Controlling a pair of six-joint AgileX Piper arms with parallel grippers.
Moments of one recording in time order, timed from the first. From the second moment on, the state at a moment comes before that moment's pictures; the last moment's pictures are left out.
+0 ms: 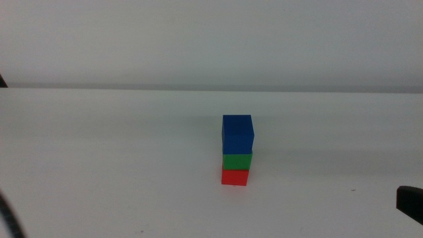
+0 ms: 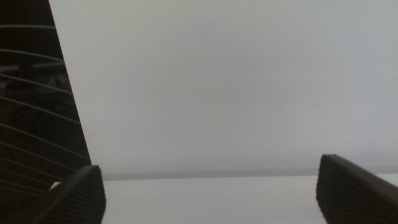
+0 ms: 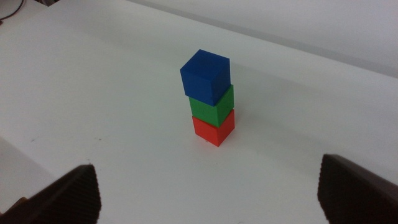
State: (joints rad) left arm 0.04 0.36 -0.77 -0.02 0.61 0.00; right arm 0.53 0.53 -0.74 0.17 0.81 -0.08
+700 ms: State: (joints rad) left arm 0.04 0.02 -0.09 -0.02 0.22 0.00; right arm 0.24 0.15 -0.15 -0.04 0.38 -0.08
